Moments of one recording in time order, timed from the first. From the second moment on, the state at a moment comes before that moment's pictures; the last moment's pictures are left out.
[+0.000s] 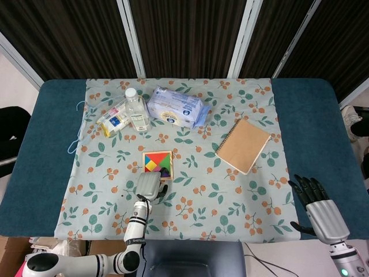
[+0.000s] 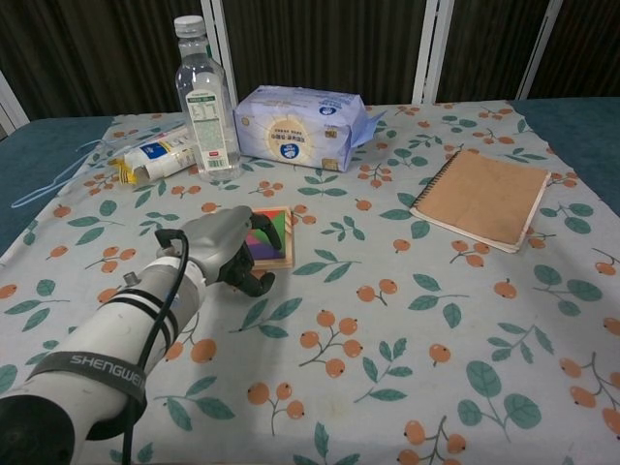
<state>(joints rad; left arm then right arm) -0.72 -2.07 -0.31 -1.31 0.86 1.17 0.63 0.07 -1.08 -0.06 -1.65 -1.70 1.47 -0.09</state>
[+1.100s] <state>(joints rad) -0.38 -1.40 0.08 -1.63 1.48 1.51 0.18 0.06 -1.11 -0.06 -1.66 -1.71 1.47 -0.16</state>
